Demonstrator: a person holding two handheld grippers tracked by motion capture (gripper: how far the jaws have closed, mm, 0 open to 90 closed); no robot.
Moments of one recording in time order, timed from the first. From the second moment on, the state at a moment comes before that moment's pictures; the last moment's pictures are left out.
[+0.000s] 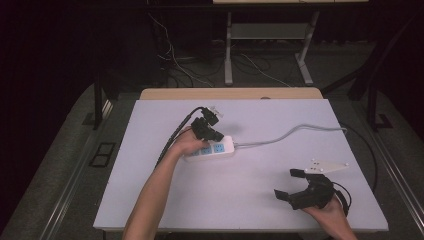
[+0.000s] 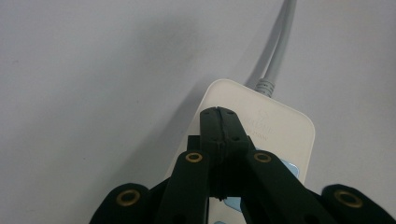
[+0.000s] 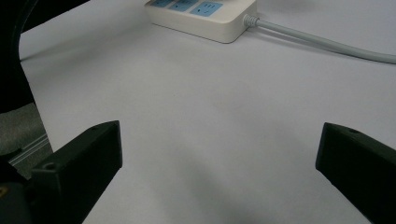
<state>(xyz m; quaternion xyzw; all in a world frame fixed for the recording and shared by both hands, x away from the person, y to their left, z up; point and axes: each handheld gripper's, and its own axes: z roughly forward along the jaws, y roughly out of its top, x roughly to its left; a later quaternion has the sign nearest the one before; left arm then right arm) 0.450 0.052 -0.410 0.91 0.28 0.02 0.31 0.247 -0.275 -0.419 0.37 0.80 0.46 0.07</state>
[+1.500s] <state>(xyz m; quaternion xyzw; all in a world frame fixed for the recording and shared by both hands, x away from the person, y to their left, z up) 0.402 0.106 -0.368 0.87 0.27 0.07 0.40 0.245 -0.279 -0.417 0.38 0.79 0.47 0.07</state>
